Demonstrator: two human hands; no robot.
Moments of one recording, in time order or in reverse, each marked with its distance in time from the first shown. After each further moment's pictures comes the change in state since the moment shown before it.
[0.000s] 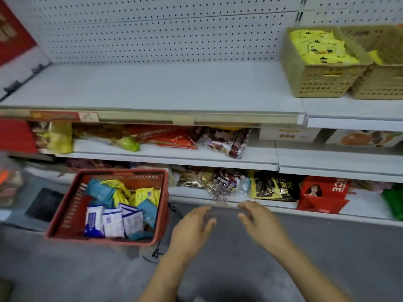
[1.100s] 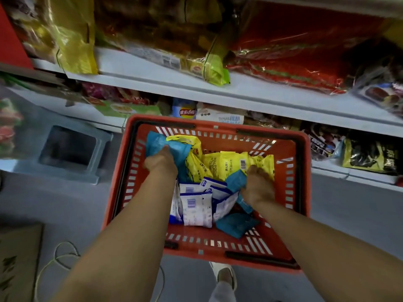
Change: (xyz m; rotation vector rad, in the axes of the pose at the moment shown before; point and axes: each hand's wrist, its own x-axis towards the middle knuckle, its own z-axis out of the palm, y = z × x) left_hand 0.199 -0.484 -0.103 -0.627 0.247 -1.077; right_hand 0.246 -0.184 0.401 -0.401 -0.233 0.309
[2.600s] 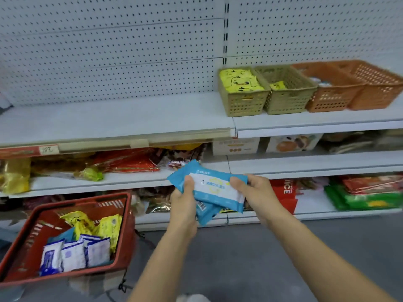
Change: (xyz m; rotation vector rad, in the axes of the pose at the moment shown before) left_hand -0.681 -0.007 0.202 -0.656 -0.658 0.531; right_hand -0.319 0.478 -0.326 1.430 0.287 -0.199
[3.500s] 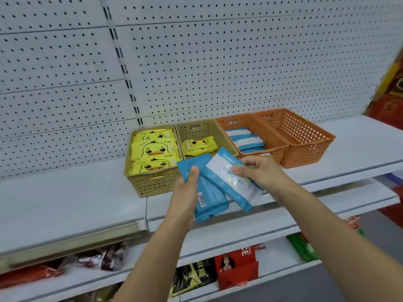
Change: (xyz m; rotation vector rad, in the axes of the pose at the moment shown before) left_hand 0.144 0.033 0.375 0.258 -0.281 0.078; right_hand 0.235 -0.154 -0.305 -0.126 0.078 -0.170
